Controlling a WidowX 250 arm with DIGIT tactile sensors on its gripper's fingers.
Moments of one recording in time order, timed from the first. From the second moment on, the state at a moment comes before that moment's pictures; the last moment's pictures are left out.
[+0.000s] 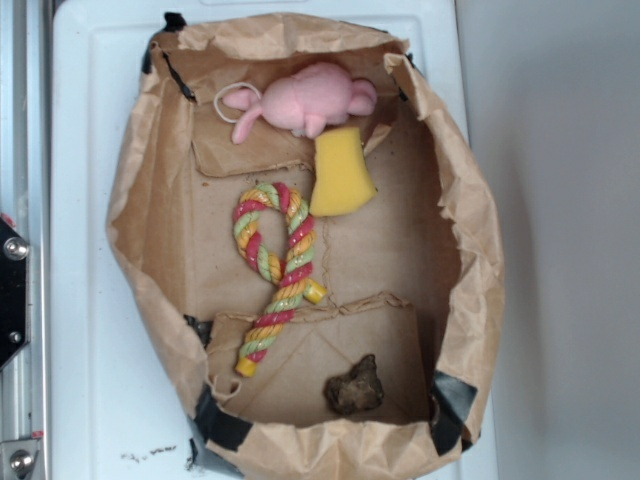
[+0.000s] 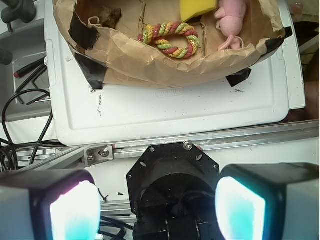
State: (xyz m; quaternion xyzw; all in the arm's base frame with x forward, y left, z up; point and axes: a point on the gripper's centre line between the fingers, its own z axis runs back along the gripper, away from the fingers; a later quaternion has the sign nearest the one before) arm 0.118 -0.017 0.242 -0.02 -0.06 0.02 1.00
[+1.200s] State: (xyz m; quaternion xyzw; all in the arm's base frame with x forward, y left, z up) arm 0.270 -0.002 0.183 -0.09 -0.09 -0.05 0.99
